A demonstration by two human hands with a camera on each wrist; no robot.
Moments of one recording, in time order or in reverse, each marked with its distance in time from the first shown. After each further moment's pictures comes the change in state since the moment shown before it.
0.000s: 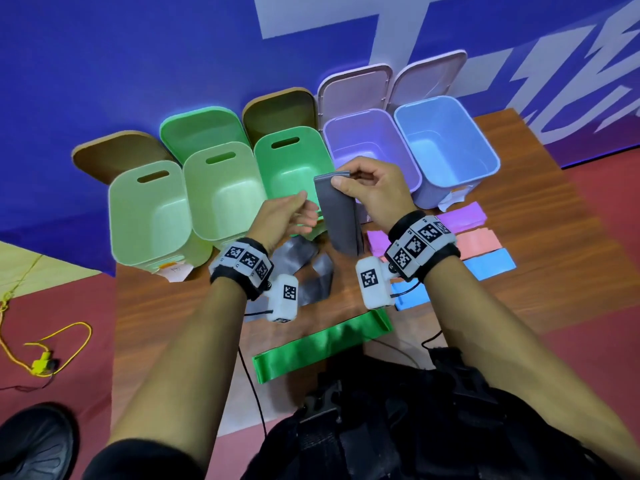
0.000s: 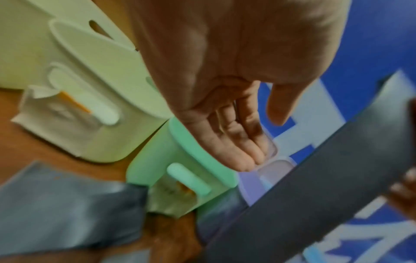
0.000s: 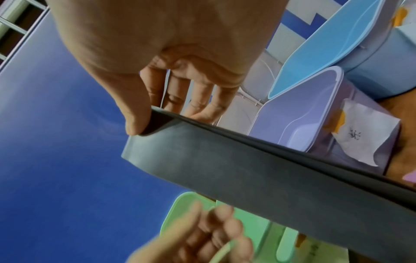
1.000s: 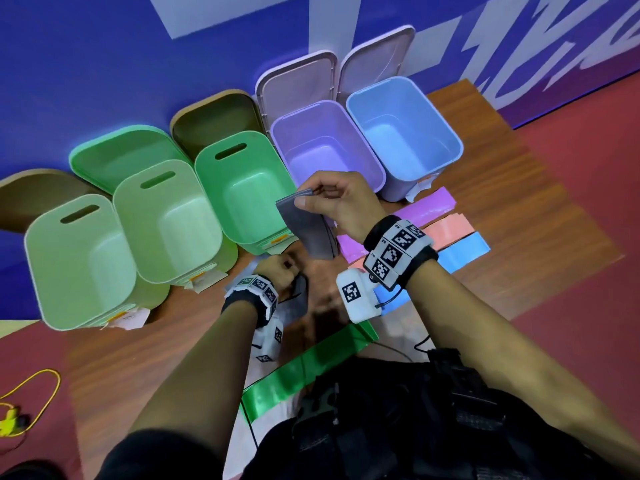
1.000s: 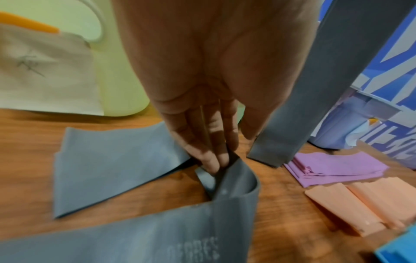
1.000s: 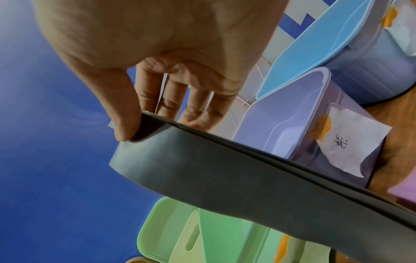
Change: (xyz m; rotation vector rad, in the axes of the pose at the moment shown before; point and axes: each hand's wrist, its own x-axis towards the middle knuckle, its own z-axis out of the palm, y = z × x) left_hand 0.078 -0.117 0.021 0.949 -0.223 -0.258; right_hand 0.018 0.012 -0.021 0.006 -0.046 0.152
